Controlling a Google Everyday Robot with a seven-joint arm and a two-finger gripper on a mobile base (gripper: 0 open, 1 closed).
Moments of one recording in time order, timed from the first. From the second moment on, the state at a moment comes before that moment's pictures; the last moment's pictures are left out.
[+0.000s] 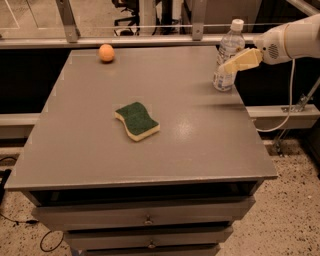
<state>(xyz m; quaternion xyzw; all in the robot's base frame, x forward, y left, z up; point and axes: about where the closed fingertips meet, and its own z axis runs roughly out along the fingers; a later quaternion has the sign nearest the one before) 0.711 -0.247 0.933 -0.35 0.80 0.13 0.47</state>
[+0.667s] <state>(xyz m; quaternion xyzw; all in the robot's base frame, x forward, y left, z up) 0.719 -0.217 0.928 -0.37 0.77 0.20 0.48</state>
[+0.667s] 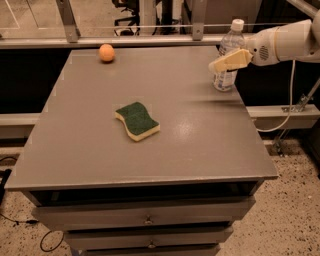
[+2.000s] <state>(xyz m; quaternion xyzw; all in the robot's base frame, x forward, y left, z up) 0.697 -0.167 0.993 -0.42 0.71 0.22 0.52</state>
